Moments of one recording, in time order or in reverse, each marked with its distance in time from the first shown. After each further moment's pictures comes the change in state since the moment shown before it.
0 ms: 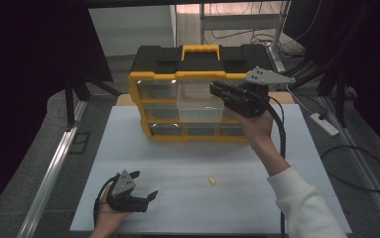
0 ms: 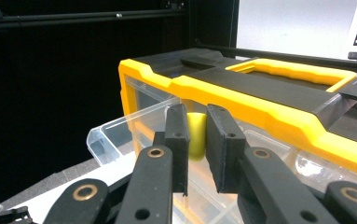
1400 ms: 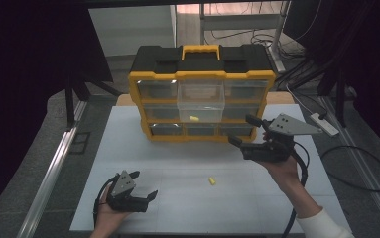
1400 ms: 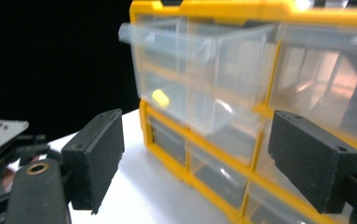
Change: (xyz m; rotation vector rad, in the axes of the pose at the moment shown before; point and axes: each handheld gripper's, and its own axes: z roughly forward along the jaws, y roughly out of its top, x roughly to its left) left arm -0.001 0.000 -0.001 -0.001 0.004 -0.001; right arm 0.020 -0.074 -0.081 0.048 -0.033 -0.023
